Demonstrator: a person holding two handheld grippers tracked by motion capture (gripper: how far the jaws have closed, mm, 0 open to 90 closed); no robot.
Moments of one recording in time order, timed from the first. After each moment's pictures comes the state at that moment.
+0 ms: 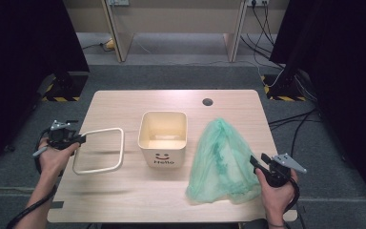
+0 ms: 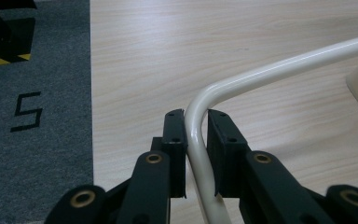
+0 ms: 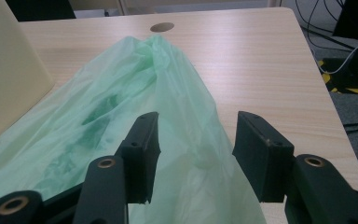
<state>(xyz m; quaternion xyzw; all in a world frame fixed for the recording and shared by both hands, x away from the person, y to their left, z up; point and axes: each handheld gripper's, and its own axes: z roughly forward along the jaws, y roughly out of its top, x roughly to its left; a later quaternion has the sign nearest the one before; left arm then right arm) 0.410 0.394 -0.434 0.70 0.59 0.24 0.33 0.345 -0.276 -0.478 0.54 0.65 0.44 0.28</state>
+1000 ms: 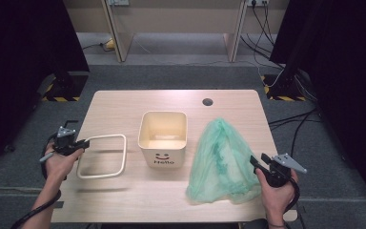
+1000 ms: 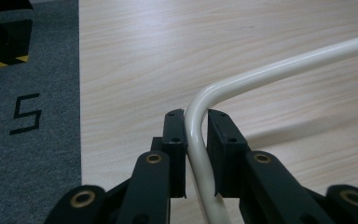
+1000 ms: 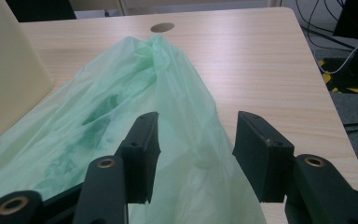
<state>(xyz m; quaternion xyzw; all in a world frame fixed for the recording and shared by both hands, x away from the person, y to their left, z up) 0.409 0.391 -0.465 0.71 0.57 0.24 0.32 0.345 -0.276 -0.478 0.55 0.65 0.45 0.28</state>
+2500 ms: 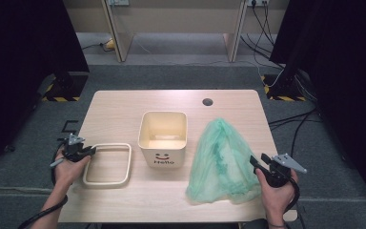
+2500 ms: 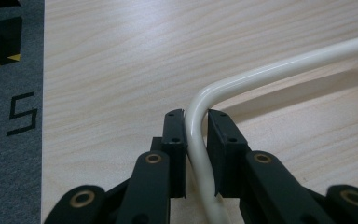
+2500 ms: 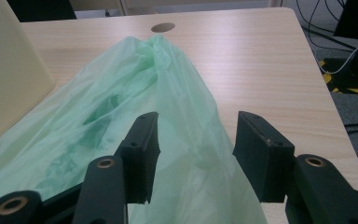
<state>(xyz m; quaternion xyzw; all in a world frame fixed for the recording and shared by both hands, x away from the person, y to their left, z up) 0.411 0.382 -0.503 0.74 0.55 0.24 0.30 0.345 -0.276 -0.478 0.55 0.65 0.45 0.27</state>
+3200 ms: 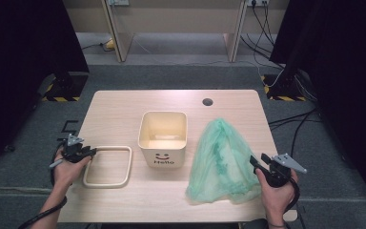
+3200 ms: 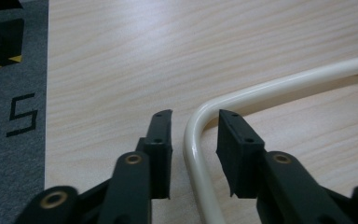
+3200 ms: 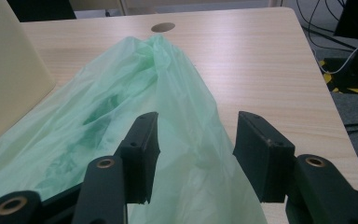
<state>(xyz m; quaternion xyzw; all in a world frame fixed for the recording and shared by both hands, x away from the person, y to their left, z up) 0.407 0.384 -0.500 0.73 0.55 0.25 0.32 0.345 -0.276 -0.478 0.54 0.65 0.45 0.28</state>
